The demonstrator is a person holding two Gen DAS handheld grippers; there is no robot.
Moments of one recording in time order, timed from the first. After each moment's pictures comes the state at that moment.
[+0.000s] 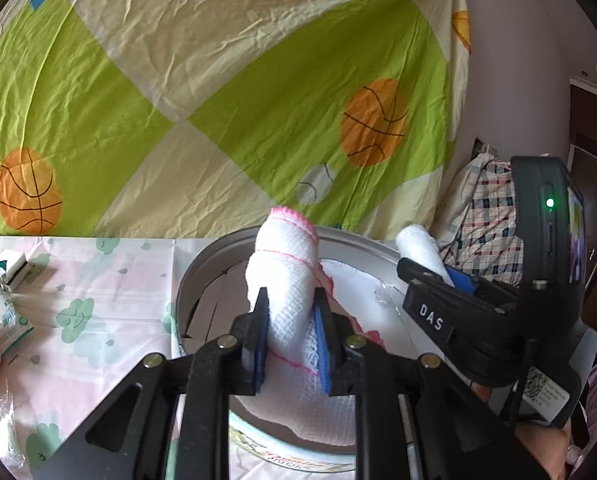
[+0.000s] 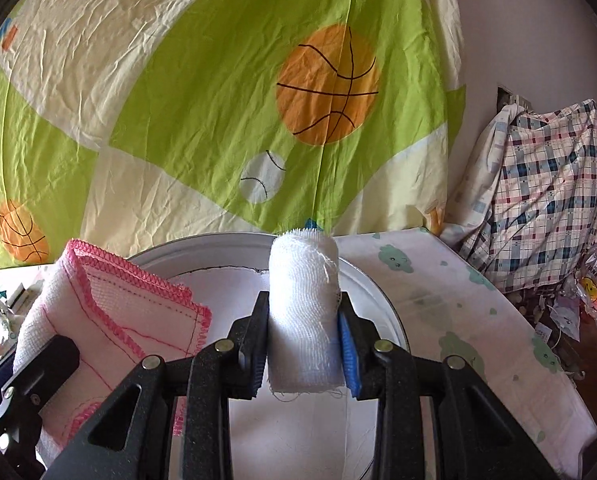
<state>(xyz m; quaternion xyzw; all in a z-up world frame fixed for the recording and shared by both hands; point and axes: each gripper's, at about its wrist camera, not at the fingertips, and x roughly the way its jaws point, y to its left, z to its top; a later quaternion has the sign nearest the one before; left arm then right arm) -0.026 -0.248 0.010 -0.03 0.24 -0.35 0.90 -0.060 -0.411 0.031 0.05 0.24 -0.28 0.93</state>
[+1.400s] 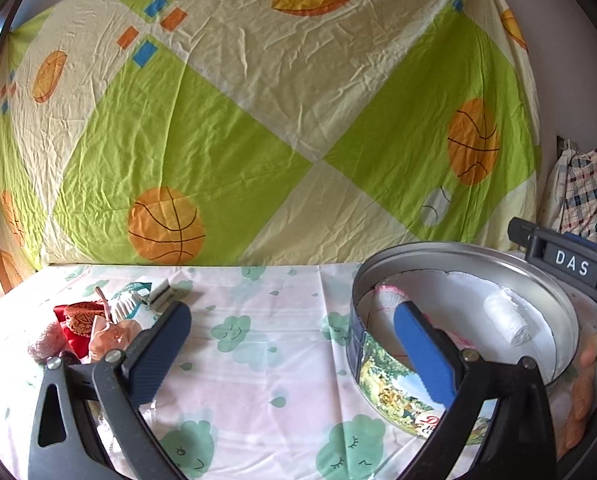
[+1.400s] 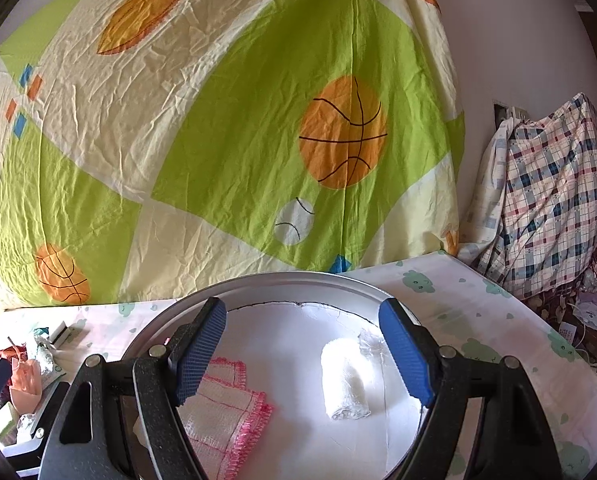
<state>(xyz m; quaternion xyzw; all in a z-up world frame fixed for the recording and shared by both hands) -0.043 -0.184 0.007 0.03 0.15 -0.15 0.98 -0.083 -0.380 0.050 0.08 0.16 -0.25 0.95</state>
